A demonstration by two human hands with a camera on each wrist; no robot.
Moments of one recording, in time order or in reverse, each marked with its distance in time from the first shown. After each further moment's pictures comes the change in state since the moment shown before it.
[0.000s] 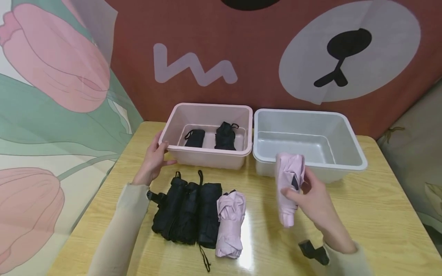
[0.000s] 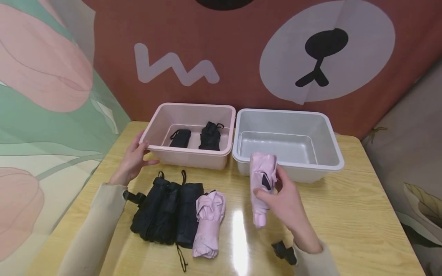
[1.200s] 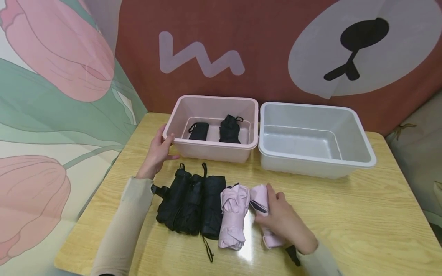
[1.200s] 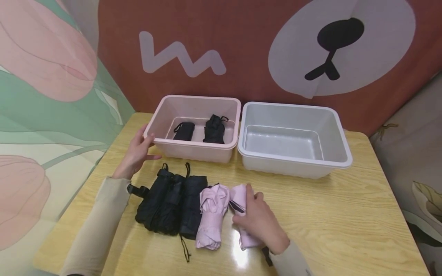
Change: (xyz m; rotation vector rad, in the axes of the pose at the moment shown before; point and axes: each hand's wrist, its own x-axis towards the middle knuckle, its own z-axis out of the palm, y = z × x) left_hand -0.001 -0.001 -0.002 0.103 0.027 0.002; right_hand -0.009 0.048 0.084 -0.551 -0.309 0.155
